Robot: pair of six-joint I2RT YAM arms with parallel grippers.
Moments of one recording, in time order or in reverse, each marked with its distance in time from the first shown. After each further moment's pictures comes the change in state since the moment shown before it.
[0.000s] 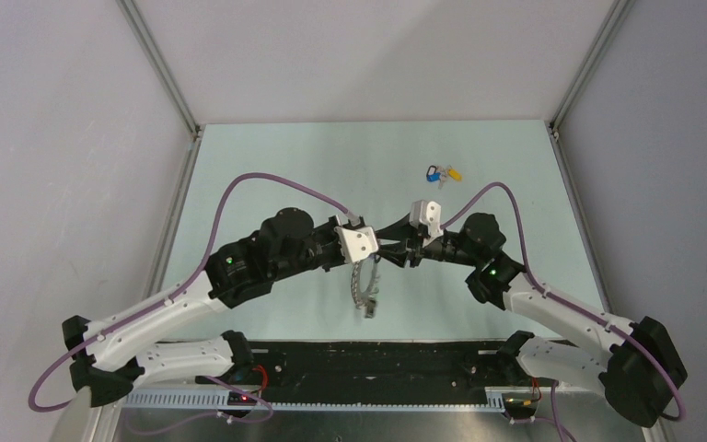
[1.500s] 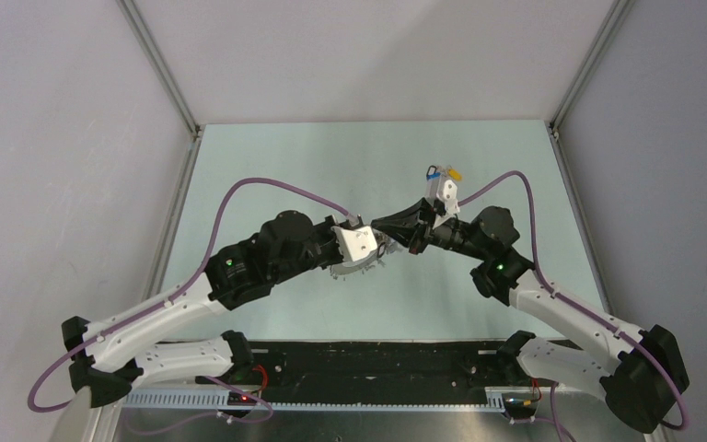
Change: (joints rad) left arm -0.003 -0.010 -0.020 0.005 -0.108 0.036; right arm -0.036 -0.016 0.069 0.030 0.066 0.209
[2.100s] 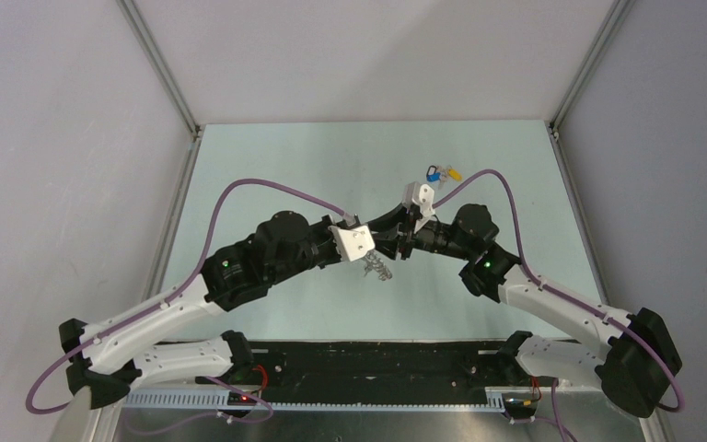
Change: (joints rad) left arm 0.000 -0.014 0.000 0.003 -0.007 0.000; right arm 0.071 0.070 0.025 -0.071 0.034 -0.079
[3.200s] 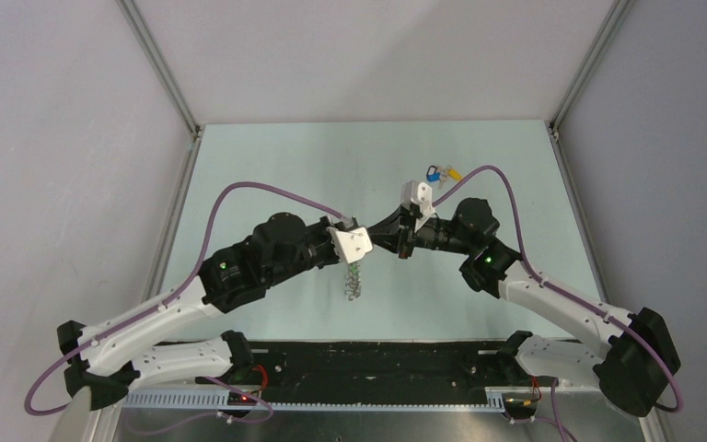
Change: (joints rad) left arm -0.001 -0.021 -0.014 0.020 -0.006 0.018; right arm -0.024 0.014 0.048 -0.042 -0.097 -0.004
